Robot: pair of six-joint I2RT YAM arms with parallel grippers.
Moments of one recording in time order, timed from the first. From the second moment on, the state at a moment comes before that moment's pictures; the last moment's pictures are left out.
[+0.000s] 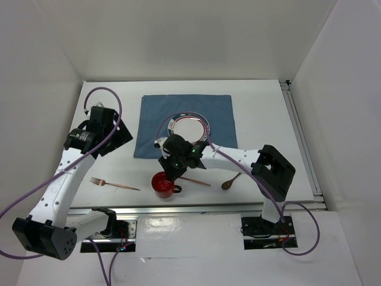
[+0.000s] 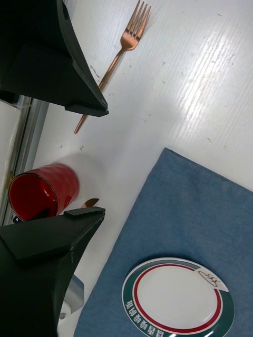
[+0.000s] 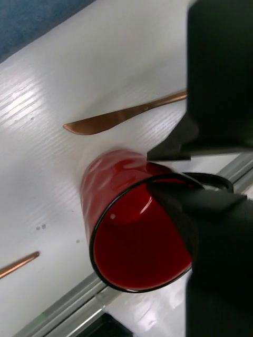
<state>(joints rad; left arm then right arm) -0.20 1.11 1.19 -0.98 -0.24 -0.72 1.01 1.79 1.25 -0.40 -0.18 0.25</state>
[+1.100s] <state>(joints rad) -0.20 1.14 0.93 -0.95 -0.05 -0.85 0.19 2.33 2.14 -0.70 0.11 0.42</state>
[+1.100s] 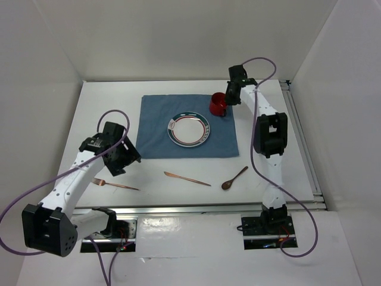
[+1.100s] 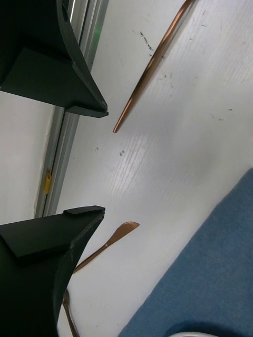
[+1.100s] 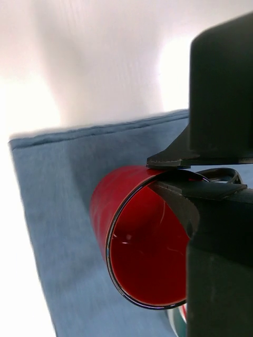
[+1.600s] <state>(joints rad) -0.19 1.15 0.90 -1.00 -0.11 -0.95 0.16 2.47 2.32 -0.72 0.08 0.44</state>
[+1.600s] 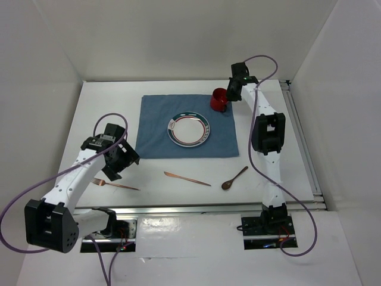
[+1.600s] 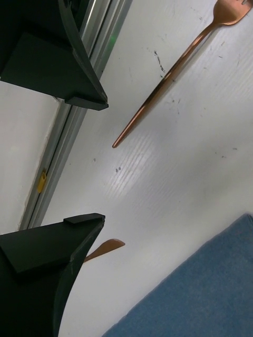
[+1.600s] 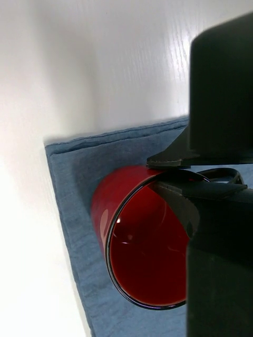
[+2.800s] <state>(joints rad) 0.00 1.29 0.63 -0.84 -0.12 -1.22 0.12 1.92 1.80 -0.55 -0.10 0.42</state>
